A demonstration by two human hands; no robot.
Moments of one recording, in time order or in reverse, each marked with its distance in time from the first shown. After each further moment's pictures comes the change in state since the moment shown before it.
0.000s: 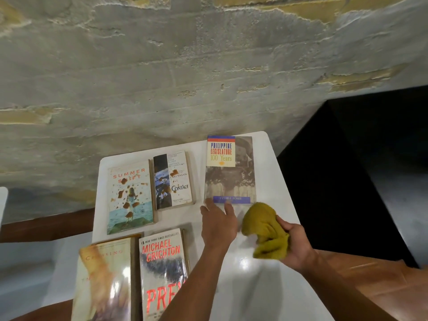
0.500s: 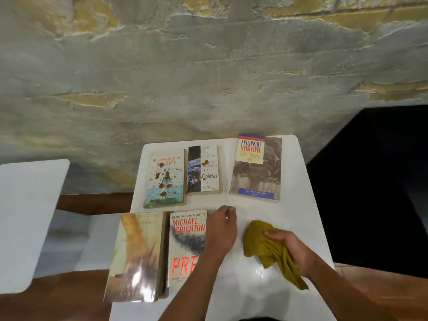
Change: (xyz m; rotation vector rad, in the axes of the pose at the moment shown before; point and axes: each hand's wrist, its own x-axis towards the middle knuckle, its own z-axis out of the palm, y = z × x) left_hand -0.036 -0.058 -0.036 -0.164 0.133 0.212; right_hand -0.012 0.041 0.018 -0.515 -0.100 0.052
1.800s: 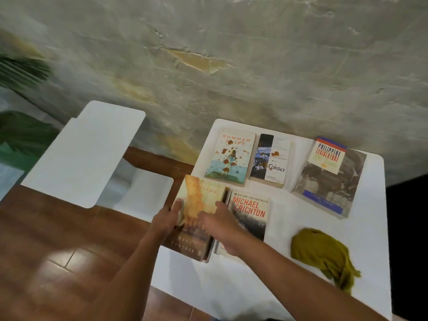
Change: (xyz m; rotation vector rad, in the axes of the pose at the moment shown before) left_hand -0.024 -0.219 -0.200 -0.070 0.109 -0.567; right_hand 0.004 0.080 0.292 -0.890 -0.107 -0.110
